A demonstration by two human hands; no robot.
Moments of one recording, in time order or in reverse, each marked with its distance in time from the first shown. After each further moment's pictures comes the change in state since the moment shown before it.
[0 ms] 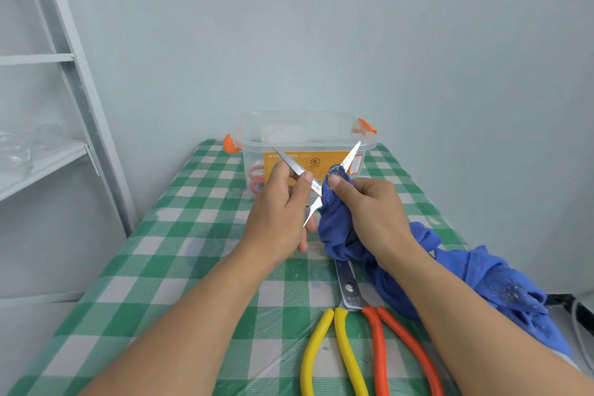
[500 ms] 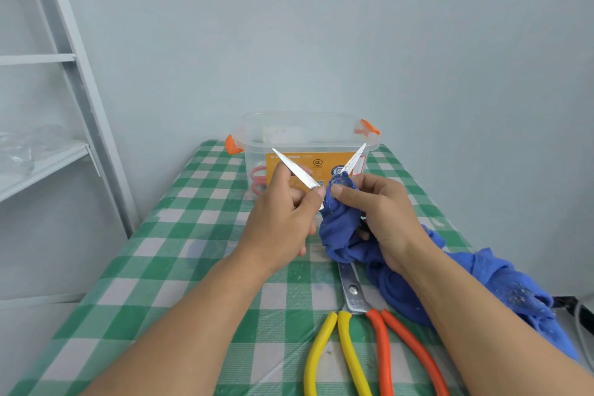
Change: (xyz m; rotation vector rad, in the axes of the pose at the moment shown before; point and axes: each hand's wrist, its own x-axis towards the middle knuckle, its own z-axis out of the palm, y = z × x) left_hand -0.002 -0.002 -0.005 0.003 -0.035 0.053; right_hand 0.001 -0.001 -0.009 0.320 -0.104 0.083
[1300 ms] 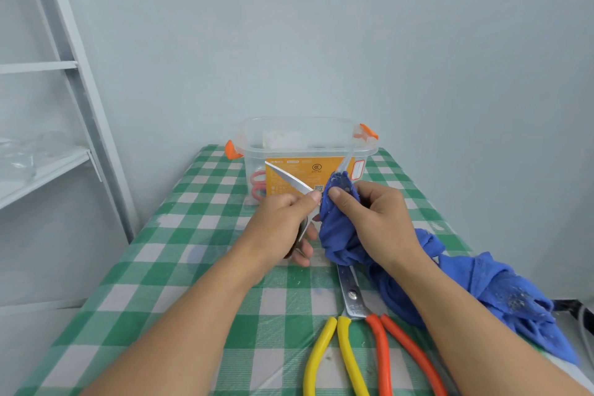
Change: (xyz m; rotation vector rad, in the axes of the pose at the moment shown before) left_hand 0.004 0.002 -0.003 -0.228 -0.152 -0.361; right_hand 0.002 0.012 0.001 -0.262 0.058 -0.257
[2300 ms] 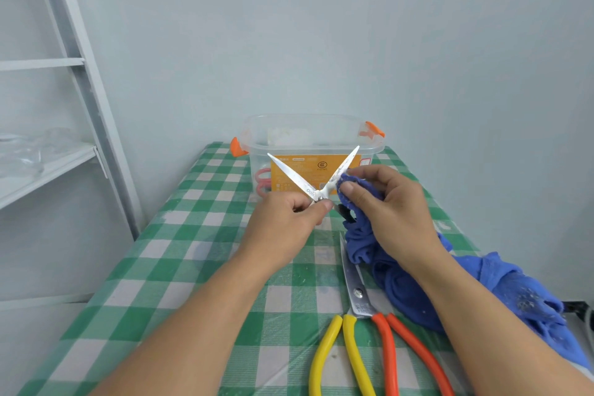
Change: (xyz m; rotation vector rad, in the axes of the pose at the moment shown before) left_hand 0.011 -0.020 -0.004 0.415 0.209 0.275; right_hand 0.000 -0.010 -0.010 0.097 0.008 -0.044
